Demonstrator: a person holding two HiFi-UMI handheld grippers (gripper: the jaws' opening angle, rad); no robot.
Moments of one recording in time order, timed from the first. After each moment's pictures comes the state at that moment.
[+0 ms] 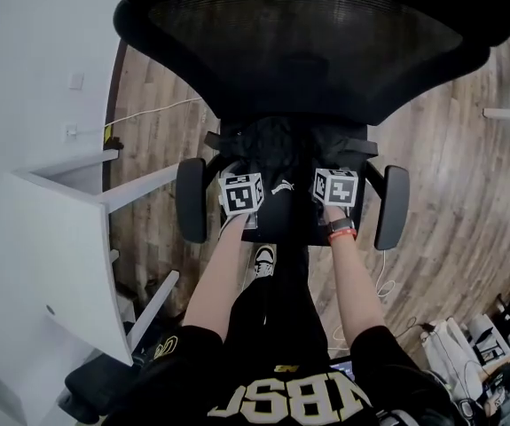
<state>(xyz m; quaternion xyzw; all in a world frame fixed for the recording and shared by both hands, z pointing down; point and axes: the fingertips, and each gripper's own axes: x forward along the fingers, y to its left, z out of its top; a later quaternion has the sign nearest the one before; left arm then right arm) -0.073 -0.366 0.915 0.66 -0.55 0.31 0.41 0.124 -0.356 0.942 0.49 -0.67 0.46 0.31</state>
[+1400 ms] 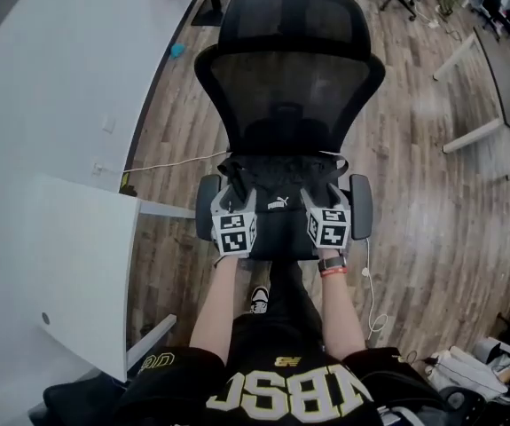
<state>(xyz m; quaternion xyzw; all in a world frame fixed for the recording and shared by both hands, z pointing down) -0.079 -0.311 0.661 0.76 -0.58 0.19 0.23 0.125 -0.300 0.686 0.58 -0.74 0.27 0.22</state>
